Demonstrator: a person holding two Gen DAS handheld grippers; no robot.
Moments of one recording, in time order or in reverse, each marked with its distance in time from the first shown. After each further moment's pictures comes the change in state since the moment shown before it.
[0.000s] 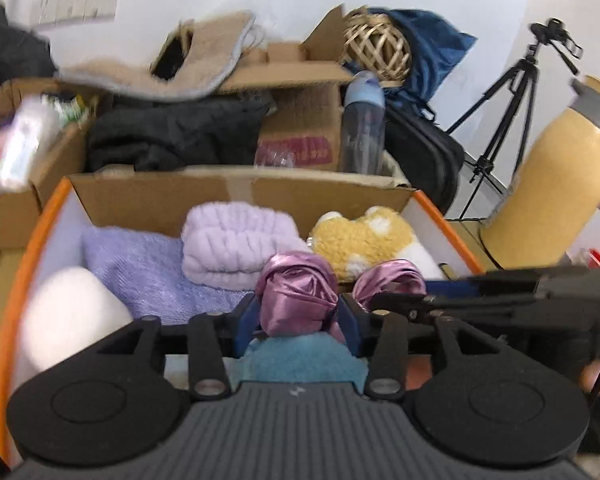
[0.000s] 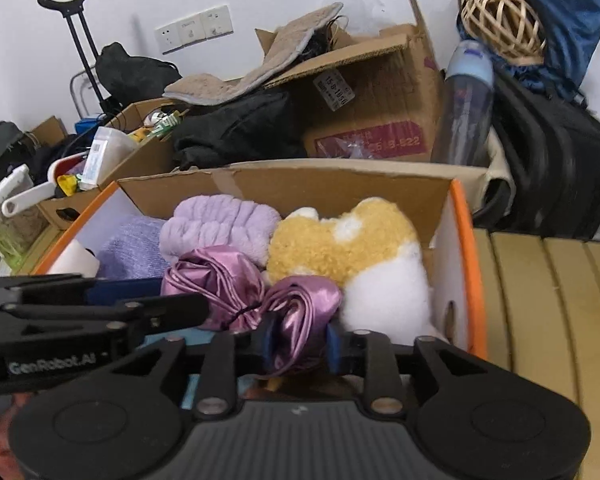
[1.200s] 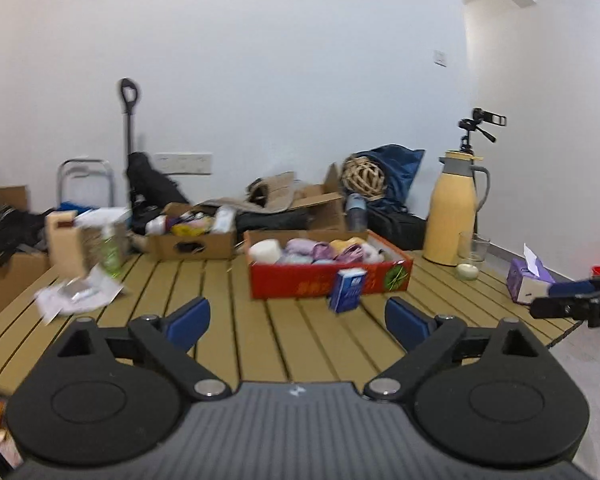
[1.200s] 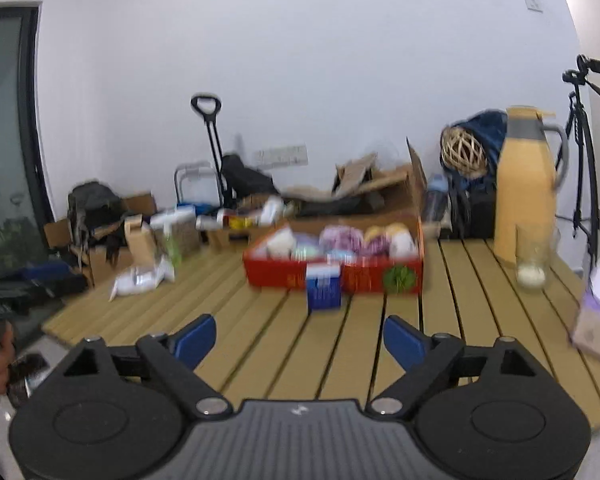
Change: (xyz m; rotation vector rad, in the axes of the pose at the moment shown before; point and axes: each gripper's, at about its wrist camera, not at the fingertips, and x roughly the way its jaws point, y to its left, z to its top) left arm -0.439 -0.044 -0.310 0.079 -0.463 0.177; right arm -0.376 0.111 -0.328 -0.078 -0.410 0.027
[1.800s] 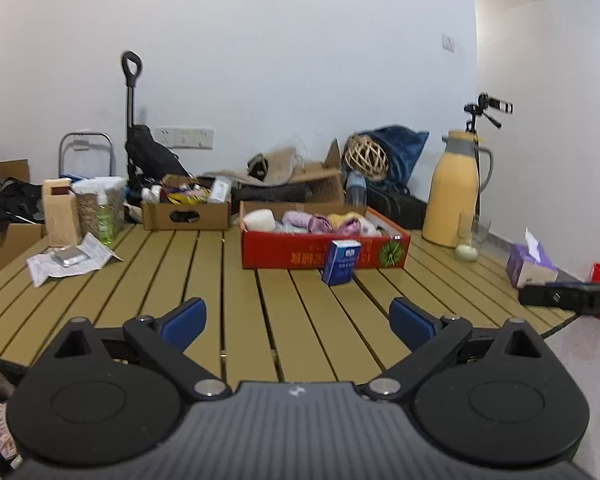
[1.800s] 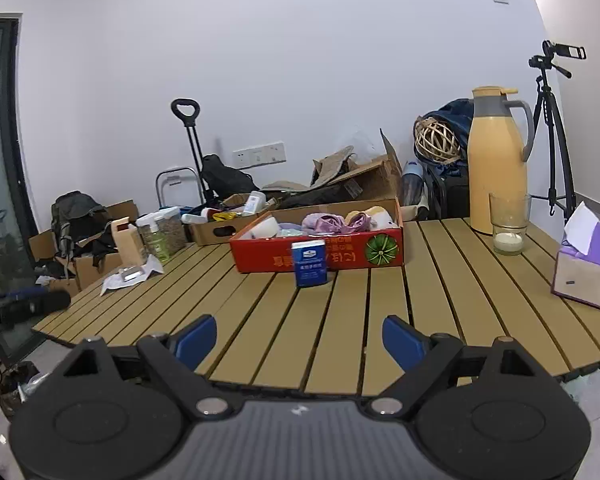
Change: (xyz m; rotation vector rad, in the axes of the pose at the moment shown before) left arm 0.036 -0.017 -0.017 -0.015 0.070 -0.012; right arm 0.009 -0.008 -0.026 0.094 -0.028 -0.035
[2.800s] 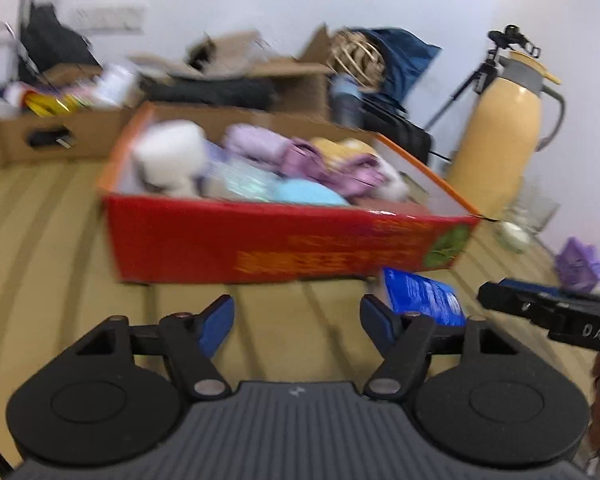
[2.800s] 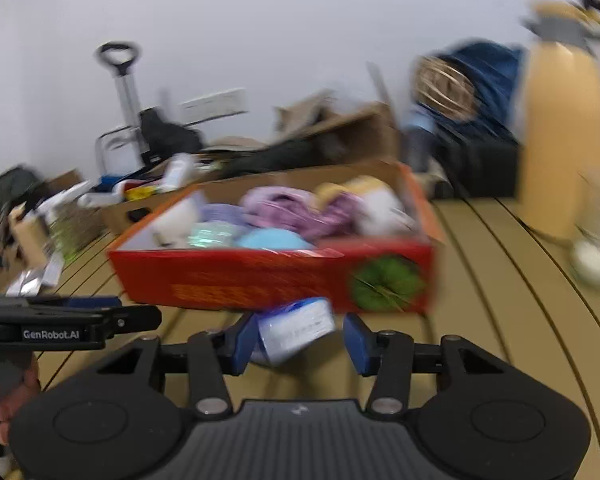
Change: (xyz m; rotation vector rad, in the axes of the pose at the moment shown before) left arm 0.345 0.017 0.033 -0.098 0.316 -0.213; right arm 0.266 -0.066 0.055 0.058 0.134 -0.095
